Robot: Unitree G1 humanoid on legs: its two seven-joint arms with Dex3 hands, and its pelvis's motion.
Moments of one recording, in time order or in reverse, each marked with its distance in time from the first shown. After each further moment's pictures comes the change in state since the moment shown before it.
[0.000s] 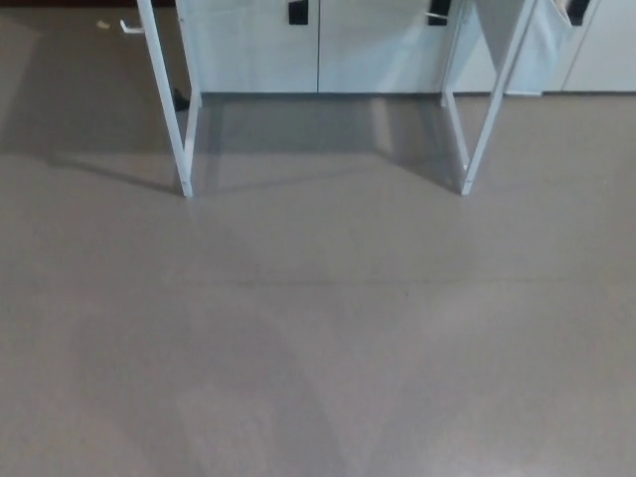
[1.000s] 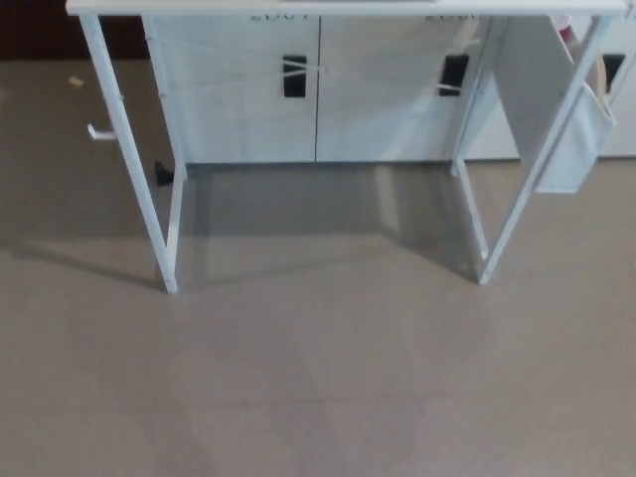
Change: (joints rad) left_arm 0.013 0.012 -0.015 -0.006 0.003 0.006 0.002; right_arm 0.013 0.002 0.003 0.040 -0.006 -0.028 -0.010
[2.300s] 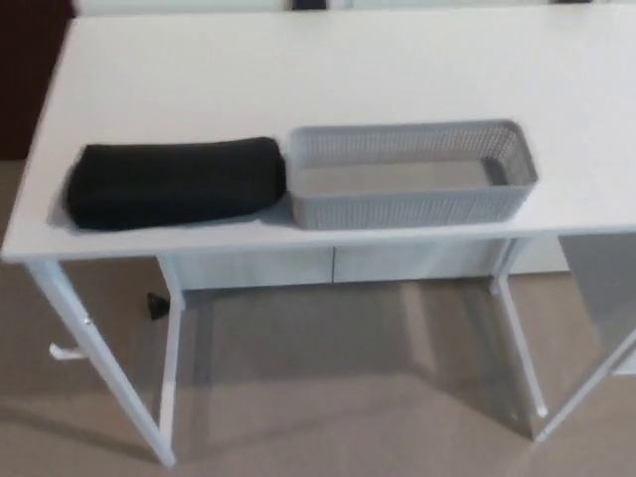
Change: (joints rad) left_arm -0.010 0.014 -0.043 0.018 0.032 -0.023 0.029; right_arm 0.021 -0.001 0.010 0.007 -0.020 0.019 -0.050
